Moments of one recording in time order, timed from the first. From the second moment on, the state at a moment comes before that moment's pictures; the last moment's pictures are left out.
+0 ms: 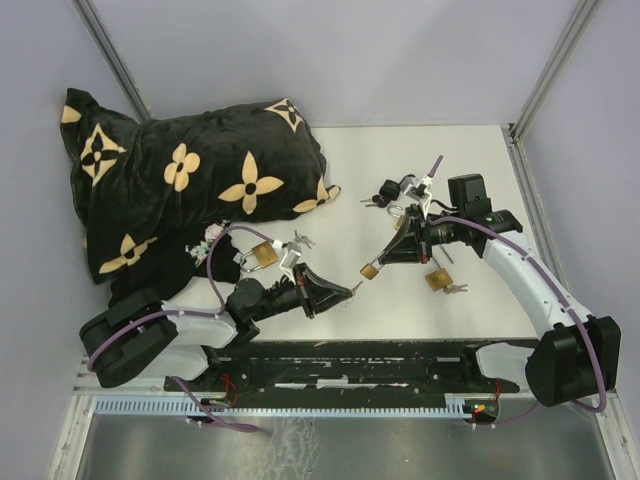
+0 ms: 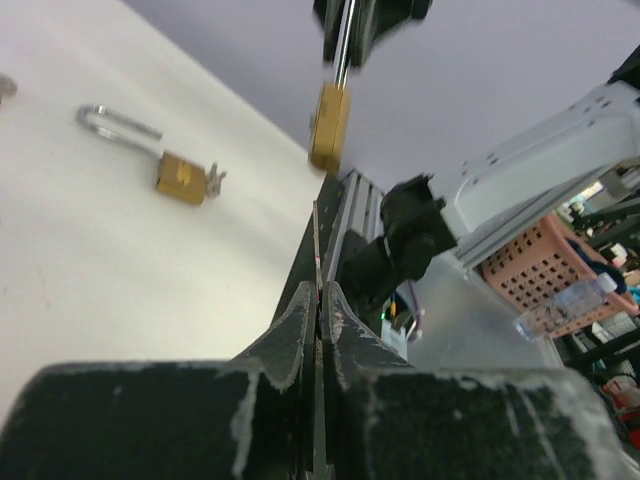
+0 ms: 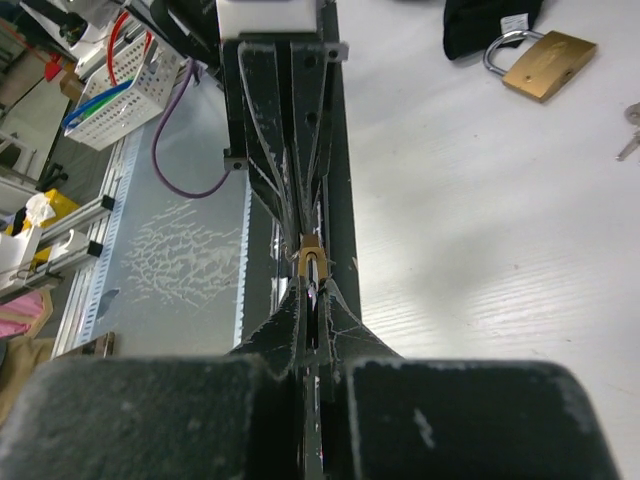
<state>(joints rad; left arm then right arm) -0.93 1.32 0.22 1.31 0.32 -0.71 0.24 1.24 1.00 -0.64 -1.35 -0.31</state>
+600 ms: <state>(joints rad) -0.90 1.21 0.13 1.07 0.34 -0.62 0.20 1.28 1.00 -0.55 -1.33 -0.25</state>
